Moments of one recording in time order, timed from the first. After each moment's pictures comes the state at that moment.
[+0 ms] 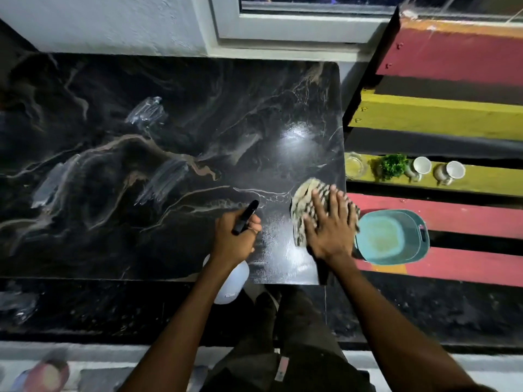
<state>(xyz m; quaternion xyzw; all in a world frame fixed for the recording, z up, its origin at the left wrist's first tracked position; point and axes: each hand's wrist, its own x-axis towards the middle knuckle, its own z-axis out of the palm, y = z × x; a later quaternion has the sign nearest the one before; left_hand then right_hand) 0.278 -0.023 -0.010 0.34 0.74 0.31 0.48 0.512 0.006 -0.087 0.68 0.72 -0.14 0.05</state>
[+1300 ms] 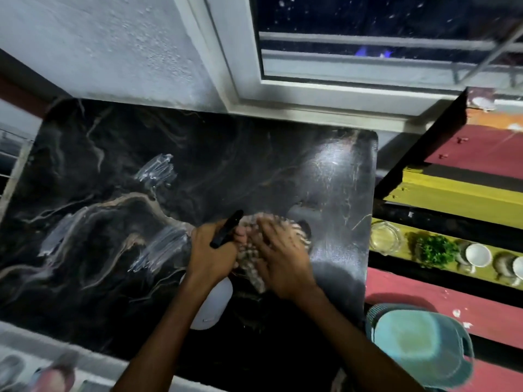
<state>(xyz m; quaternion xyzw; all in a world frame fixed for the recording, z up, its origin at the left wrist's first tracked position) 0.246 0.148 0.021 0.29 0.81 0.30 0.40 0.409 0.165 -0.093 0.39 0.89 -0.23 0.00</state>
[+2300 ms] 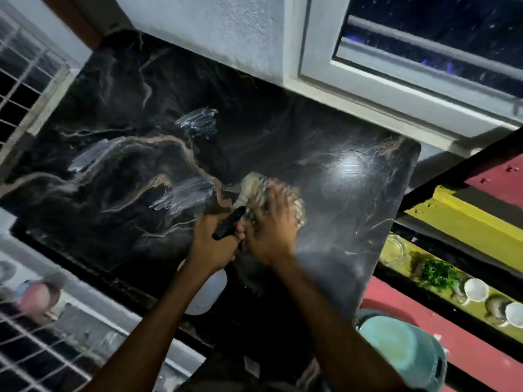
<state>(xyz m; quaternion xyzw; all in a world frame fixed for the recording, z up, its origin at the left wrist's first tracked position) 0.234 0.068 0.006 0.21 0.84 0.31 0.38 0.347 0.149 -0.087 0.43 0.88 -0.22 -0.01</state>
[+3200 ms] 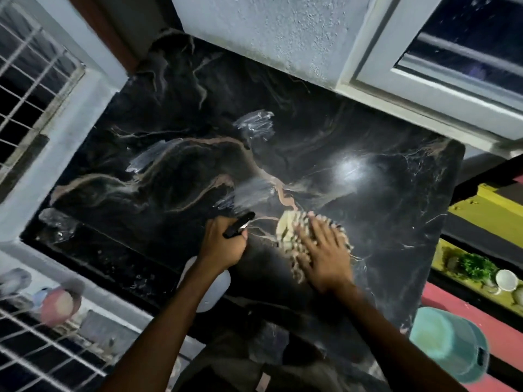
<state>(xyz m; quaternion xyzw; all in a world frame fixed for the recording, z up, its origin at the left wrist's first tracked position) 0.112 -0.017 0.003 0.24 0.84 0.27 0.39 0.363 0.076 -0.086 0.37 0.91 -0.15 0.08</state>
